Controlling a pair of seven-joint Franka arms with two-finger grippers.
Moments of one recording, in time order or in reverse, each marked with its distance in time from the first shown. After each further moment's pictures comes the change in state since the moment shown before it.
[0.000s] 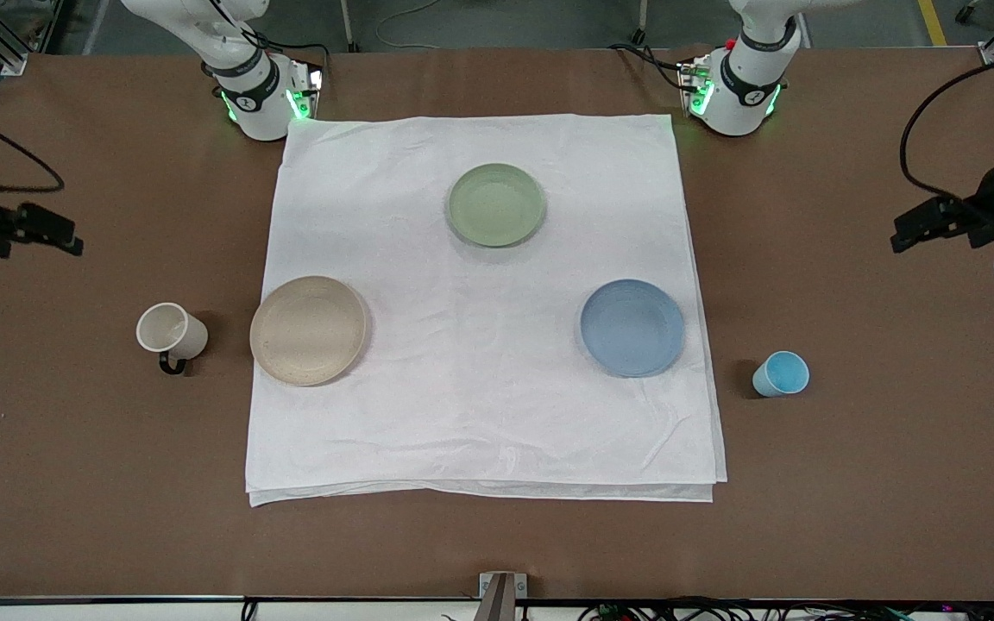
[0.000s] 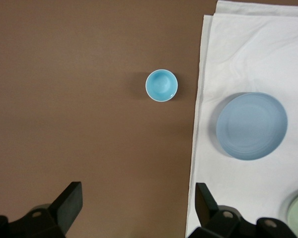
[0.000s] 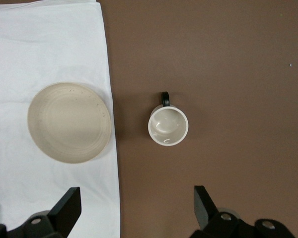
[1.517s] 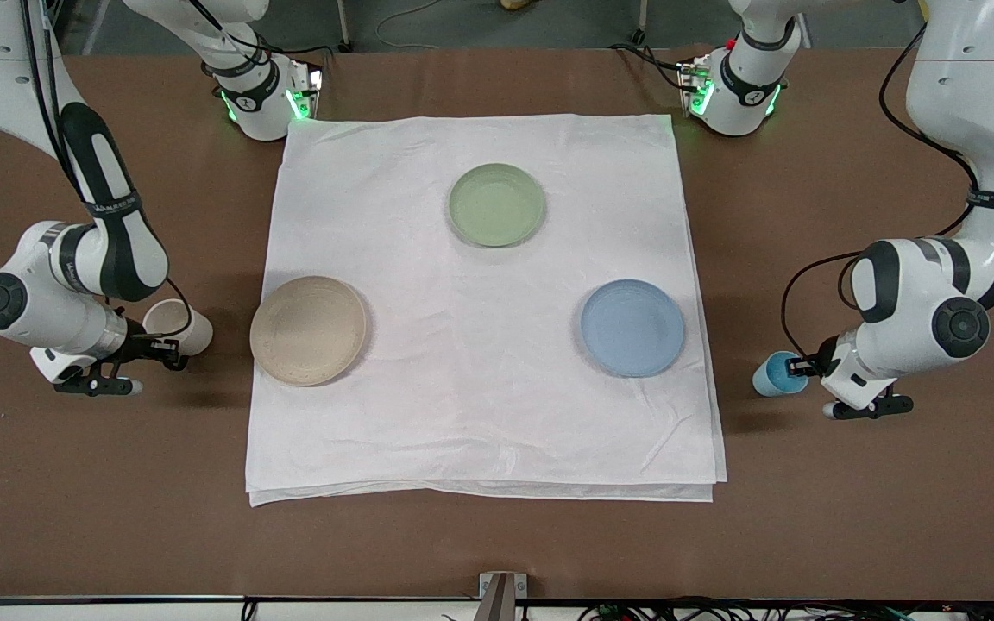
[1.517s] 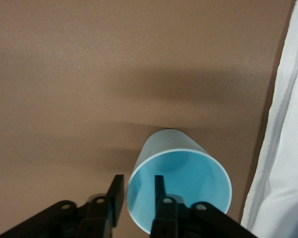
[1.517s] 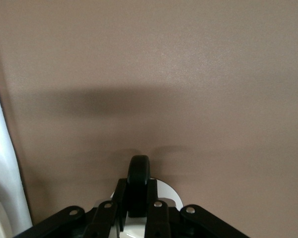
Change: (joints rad) left arm 0.033 0.413 -0.009 -0.278 0.002 0.698 -0.032; right arm -0.054 0.324 -0.001 -0.370 0.003 0.729 0.001
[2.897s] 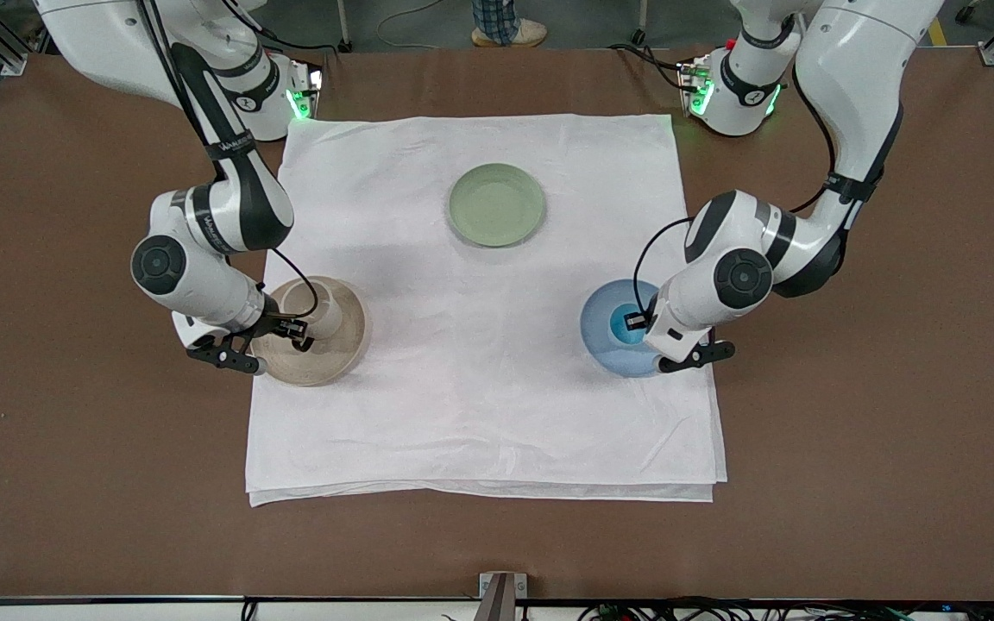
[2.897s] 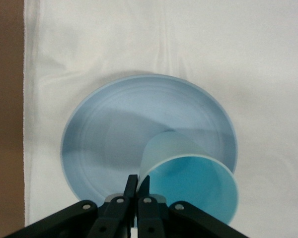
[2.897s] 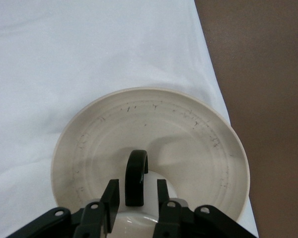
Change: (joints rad) left arm -0.169 -0.041 -0.274 -0.060 0.001 -0.058 -0.571; right arm 0.347 -0.114 0.033 -0.084 0.120 -0.012 0.513
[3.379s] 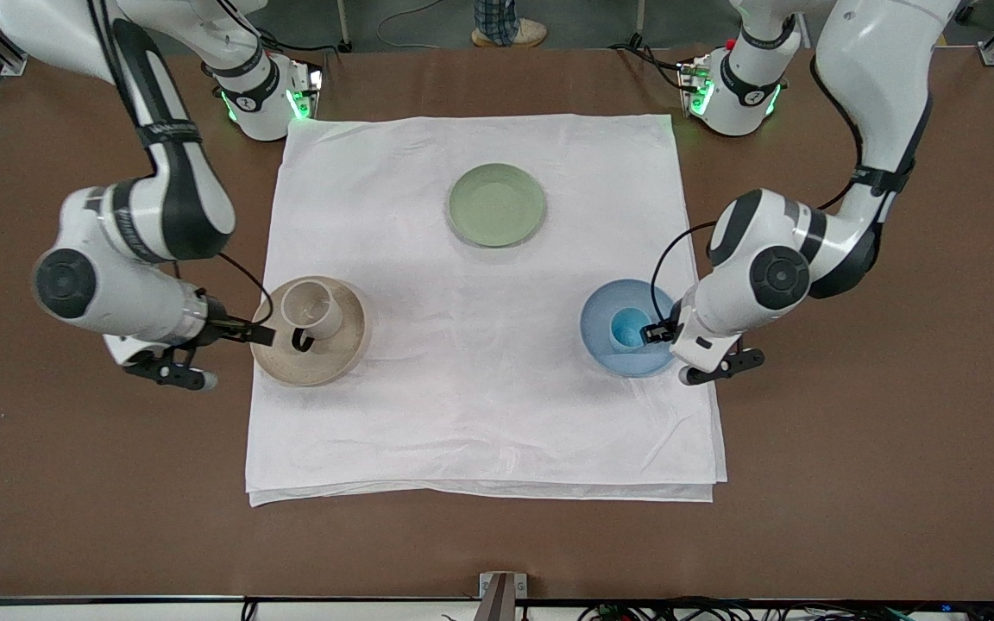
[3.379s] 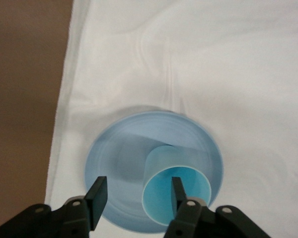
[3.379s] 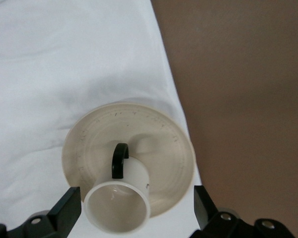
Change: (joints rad) left arm 0.051 -0.088 0.004 0.079 0.000 -0.077 0.002; right arm -0.112 -0.018 -0.021 0.333 -0.014 -0.450 -0.157
